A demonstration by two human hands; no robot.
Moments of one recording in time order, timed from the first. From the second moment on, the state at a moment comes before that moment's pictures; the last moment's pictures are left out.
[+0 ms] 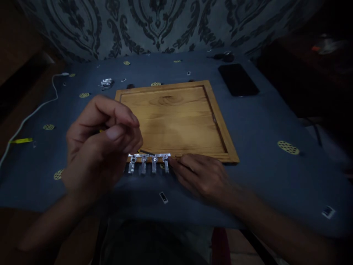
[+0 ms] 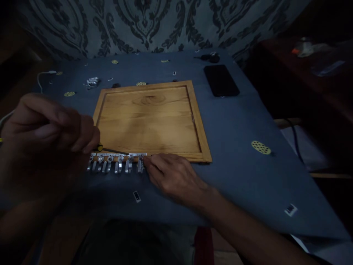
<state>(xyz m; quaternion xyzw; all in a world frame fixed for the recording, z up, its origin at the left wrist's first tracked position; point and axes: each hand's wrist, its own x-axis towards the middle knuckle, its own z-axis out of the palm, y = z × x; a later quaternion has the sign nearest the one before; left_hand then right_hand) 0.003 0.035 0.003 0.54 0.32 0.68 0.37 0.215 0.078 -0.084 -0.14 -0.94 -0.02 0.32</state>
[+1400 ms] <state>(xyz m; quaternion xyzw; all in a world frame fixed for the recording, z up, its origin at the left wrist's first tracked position) 0.033 0.045 0.003 0.54 0.39 0.60 0.44 0.215 0.078 -0.086 -0.14 -0.95 -0.01 0.30</state>
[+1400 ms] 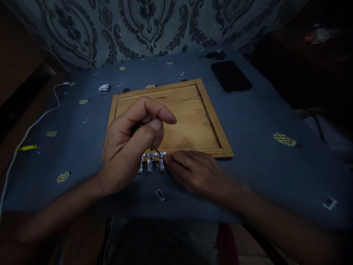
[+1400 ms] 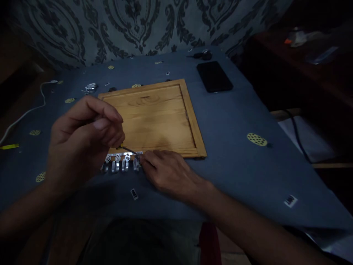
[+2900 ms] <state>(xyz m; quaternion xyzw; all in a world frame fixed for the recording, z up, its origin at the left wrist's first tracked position) 0.050 0.050 0.011 0.57 0.41 0.57 0.42 0.215 0.078 -0.091 -0.14 -0.94 -0.02 0.30</state>
